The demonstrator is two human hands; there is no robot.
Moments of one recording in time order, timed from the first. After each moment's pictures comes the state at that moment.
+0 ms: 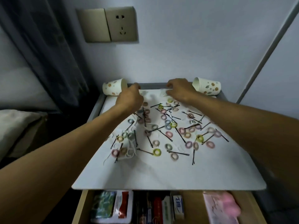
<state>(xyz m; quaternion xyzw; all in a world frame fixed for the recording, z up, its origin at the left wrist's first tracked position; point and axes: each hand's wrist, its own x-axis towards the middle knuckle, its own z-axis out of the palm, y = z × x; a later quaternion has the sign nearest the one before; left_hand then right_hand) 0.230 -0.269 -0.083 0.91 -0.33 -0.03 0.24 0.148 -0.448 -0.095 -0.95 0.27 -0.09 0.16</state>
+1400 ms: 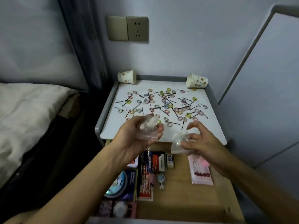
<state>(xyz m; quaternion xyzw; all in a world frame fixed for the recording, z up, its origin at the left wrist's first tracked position) 0.039 -0.097 -0.051 0.41 0.04 -0.51 0.75 -0.120 -0.256 -0.073 -0.67 0.26 -0.08 0.69</state>
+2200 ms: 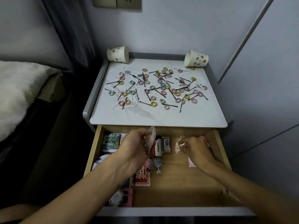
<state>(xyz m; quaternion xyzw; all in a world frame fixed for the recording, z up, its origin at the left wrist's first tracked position) 0.009 -0.092 -0.129 0.46 0.11 -0.55 0.68 -0.127 -0.279 -0.230 -0.92 0.31 -0.06 0.22</state>
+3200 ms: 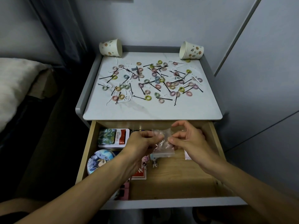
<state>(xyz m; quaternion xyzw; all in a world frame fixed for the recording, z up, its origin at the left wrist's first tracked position) -0.008 -0.104 -0.154 0.62 -0.05 -0.51 0.59 -0.134 -0.228 -0.142 -0.69 0.30 -0.09 0.65</state>
